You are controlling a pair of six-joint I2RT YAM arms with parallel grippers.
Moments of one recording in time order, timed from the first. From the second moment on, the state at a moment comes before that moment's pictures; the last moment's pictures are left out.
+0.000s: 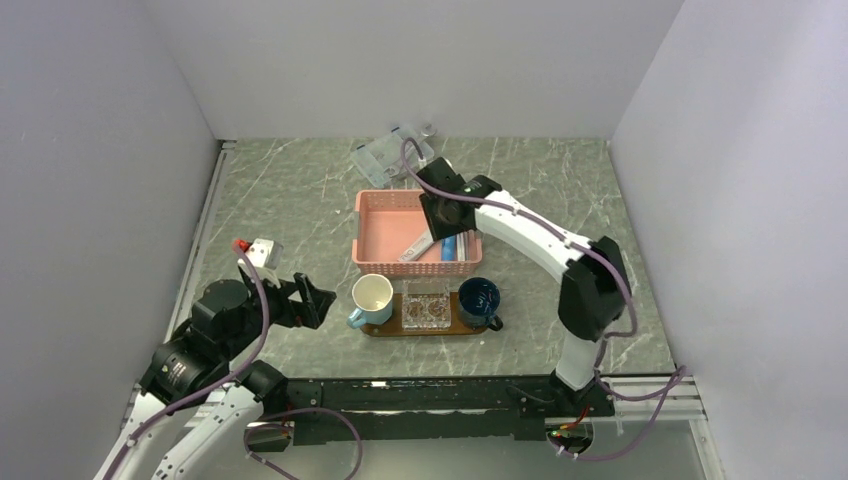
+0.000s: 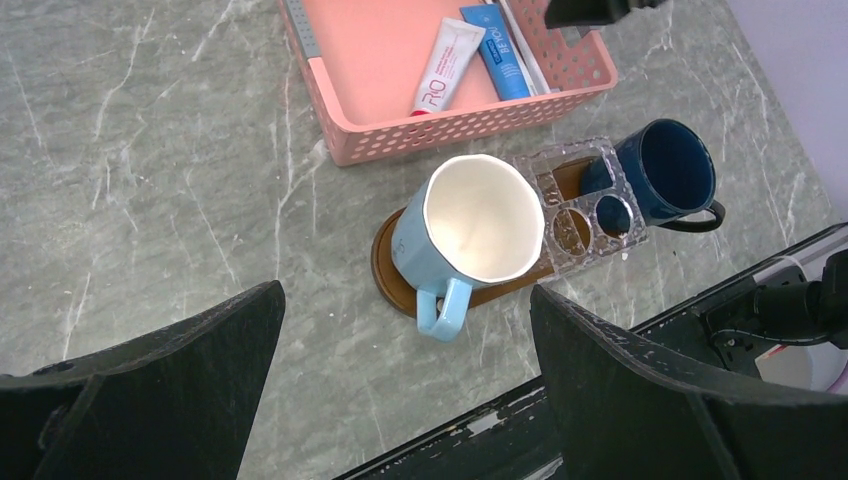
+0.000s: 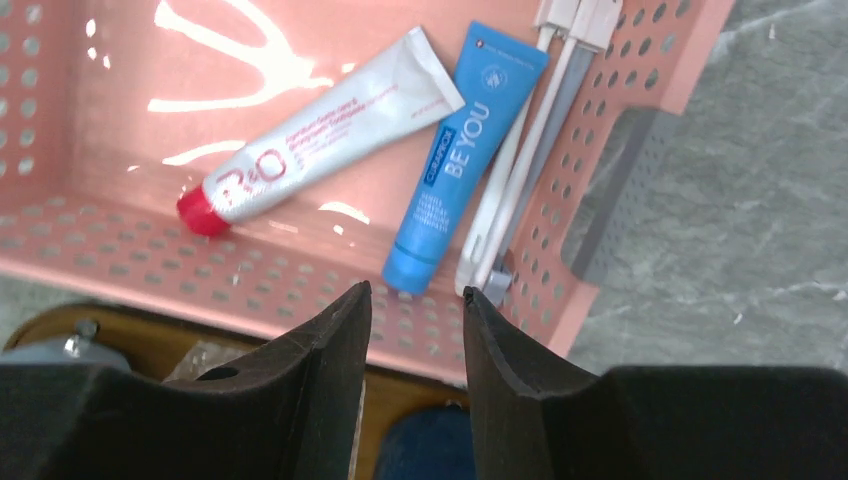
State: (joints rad) left arm -0.55 0.35 0.77 -0.79 -0.04 -0.40; right arm 0.72 1.76 1.54 -0.81 0.26 0.30
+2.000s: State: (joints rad) left arm -0.55 0.43 0.77 -0.78 -0.03 -0.39; right arm 0.57 2.18 1.72 -0.71 0.15 0.55
